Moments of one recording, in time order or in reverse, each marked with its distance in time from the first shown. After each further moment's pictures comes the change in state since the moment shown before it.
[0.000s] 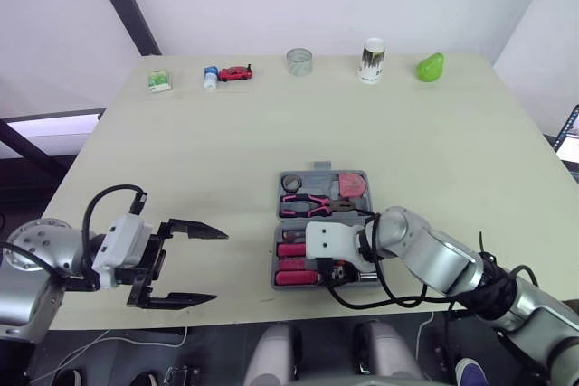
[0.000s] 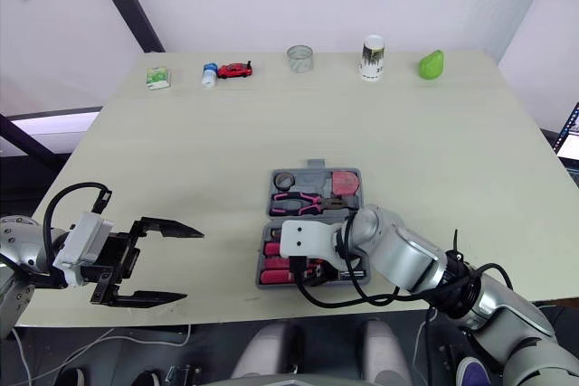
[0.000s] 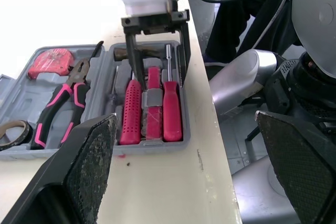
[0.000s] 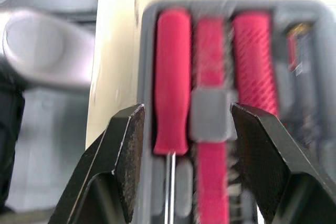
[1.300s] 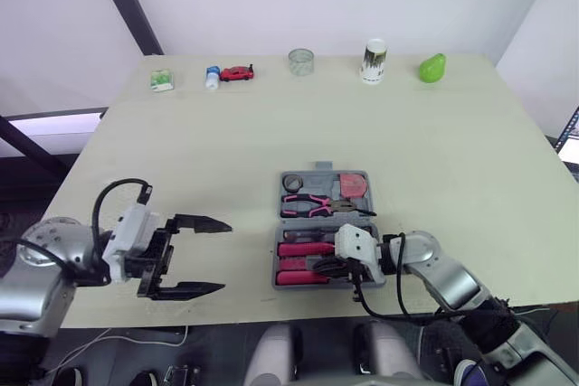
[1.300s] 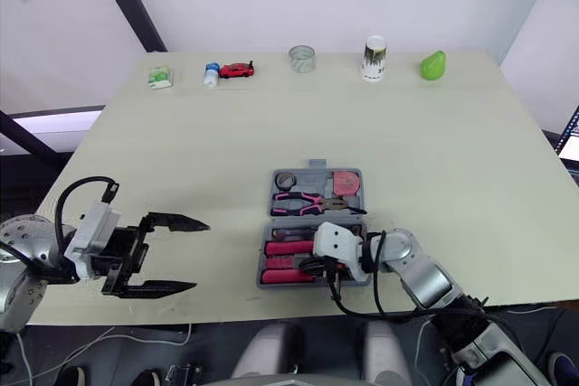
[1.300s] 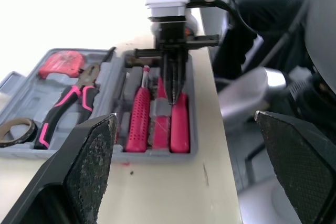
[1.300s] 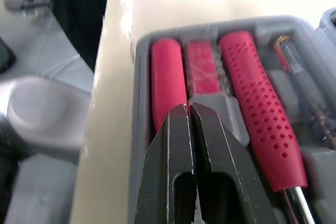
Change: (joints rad) left arm -0.073 -0.113 -0.008 0.021 0.003 0.156 0.074; right arm 0.328 0.051 -0.305 0.286 0.126 -0.603 0.044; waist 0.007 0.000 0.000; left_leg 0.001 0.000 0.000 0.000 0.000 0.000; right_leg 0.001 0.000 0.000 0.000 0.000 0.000
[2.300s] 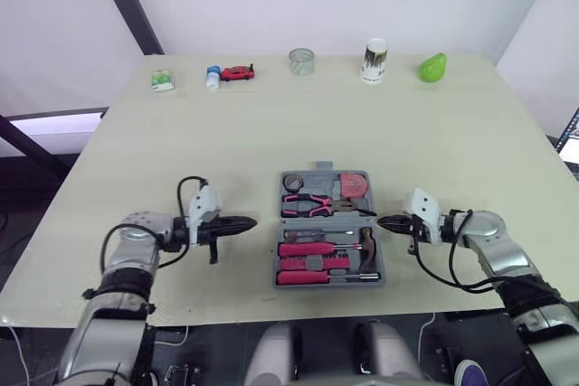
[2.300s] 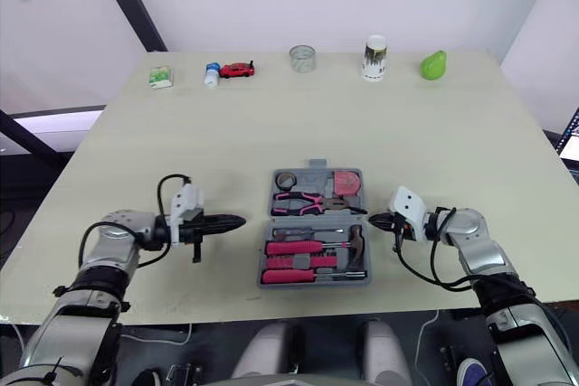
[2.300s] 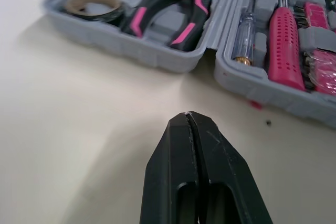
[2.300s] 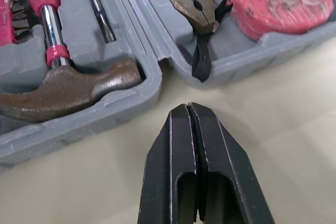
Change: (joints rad) left arm -0.539 -0.351 -0.203 0.950 0.498 -0.325 0.073; right arm -0.114 -0.115 -0.232 0.504 -0.081 -0.325 0.056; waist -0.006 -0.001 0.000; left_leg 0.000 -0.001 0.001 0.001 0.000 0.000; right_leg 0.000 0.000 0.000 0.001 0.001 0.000
